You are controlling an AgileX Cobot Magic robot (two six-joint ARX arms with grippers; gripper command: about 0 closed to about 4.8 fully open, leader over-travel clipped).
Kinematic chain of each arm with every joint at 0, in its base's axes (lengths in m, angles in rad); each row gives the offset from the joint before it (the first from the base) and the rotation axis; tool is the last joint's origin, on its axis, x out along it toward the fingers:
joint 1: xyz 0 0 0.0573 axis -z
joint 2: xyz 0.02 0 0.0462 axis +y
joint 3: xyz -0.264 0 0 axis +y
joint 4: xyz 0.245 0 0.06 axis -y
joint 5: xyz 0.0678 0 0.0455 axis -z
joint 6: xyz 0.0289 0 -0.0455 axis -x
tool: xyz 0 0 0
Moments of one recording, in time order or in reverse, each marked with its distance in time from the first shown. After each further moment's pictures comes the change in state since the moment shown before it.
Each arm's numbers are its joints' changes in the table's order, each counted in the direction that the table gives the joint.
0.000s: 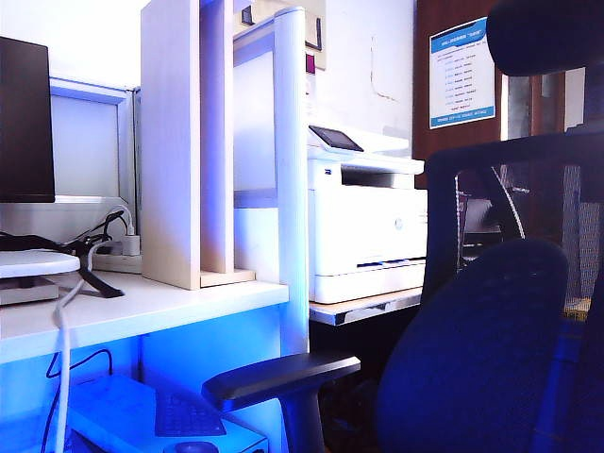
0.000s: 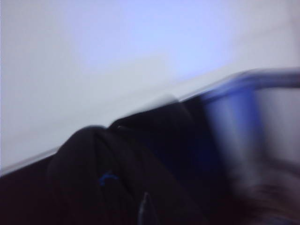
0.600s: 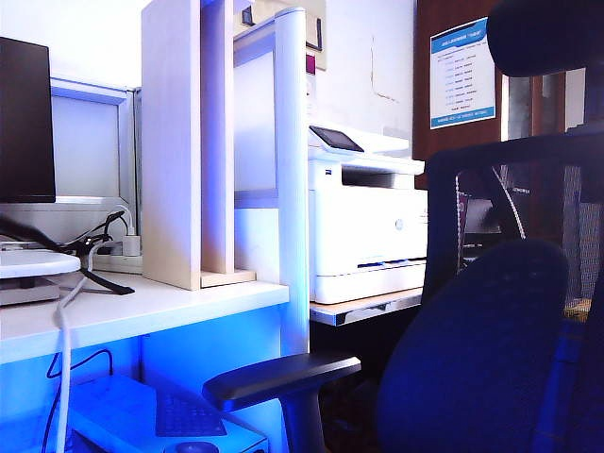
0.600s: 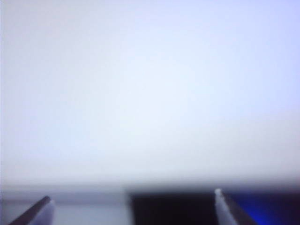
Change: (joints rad) left arm -0.178 -0.024 -0.026 0.165 -0.385 0.062; right arm 0.002 0.067 -0.052 -0.011 -0.002 -0.005
